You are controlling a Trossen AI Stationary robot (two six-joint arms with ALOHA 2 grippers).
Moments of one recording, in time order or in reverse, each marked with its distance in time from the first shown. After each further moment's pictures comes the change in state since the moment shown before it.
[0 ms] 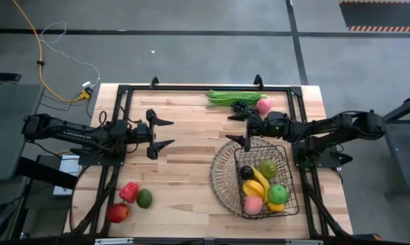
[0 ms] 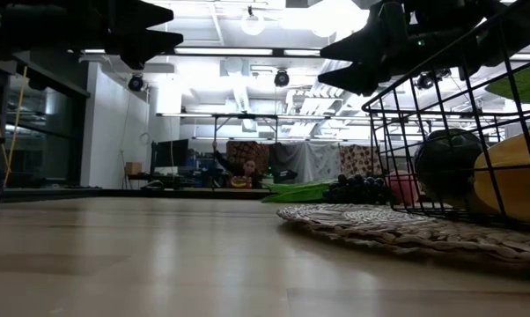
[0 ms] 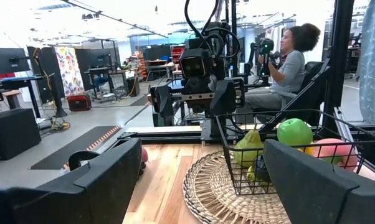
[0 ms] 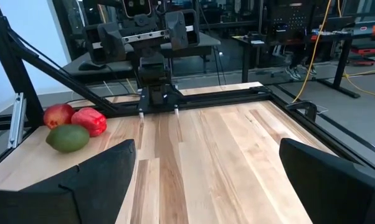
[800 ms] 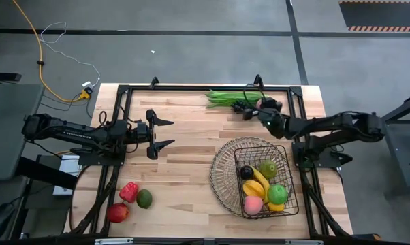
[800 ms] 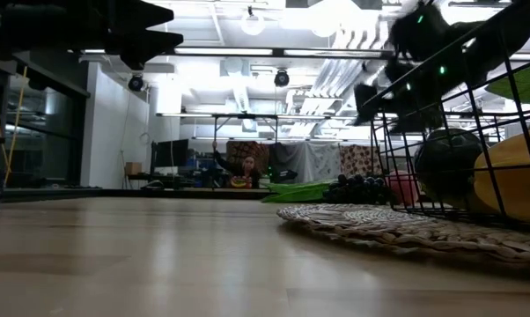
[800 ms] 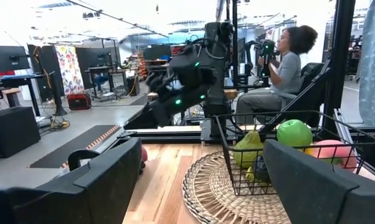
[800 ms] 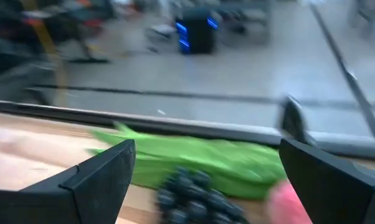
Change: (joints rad) left arm 0.000 0.000 0.000 0.000 -0.003 -0.011; right arm -0.139 0.000 0.001 -0.413 0.905 0.515
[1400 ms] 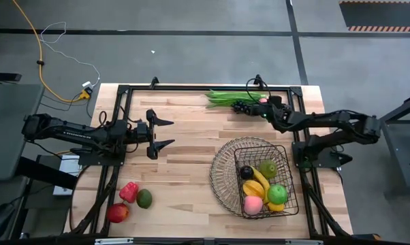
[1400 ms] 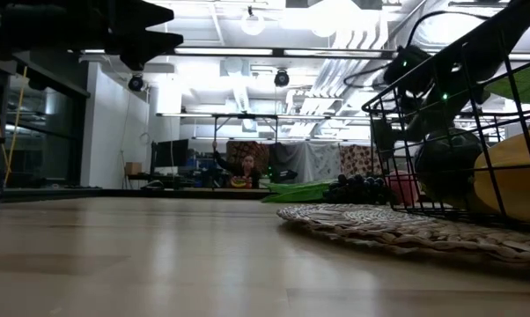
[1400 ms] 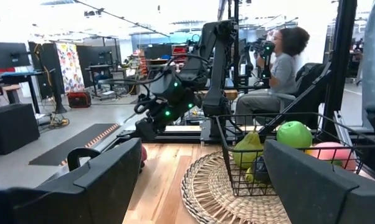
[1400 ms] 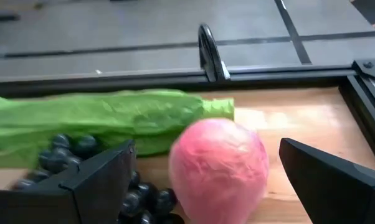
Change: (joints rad) left arm 0.000 0.000 0.000 0.000 -0.007 -0.017; right arm -0.200 0.056 0.000 -0.294 -0.104 0.231
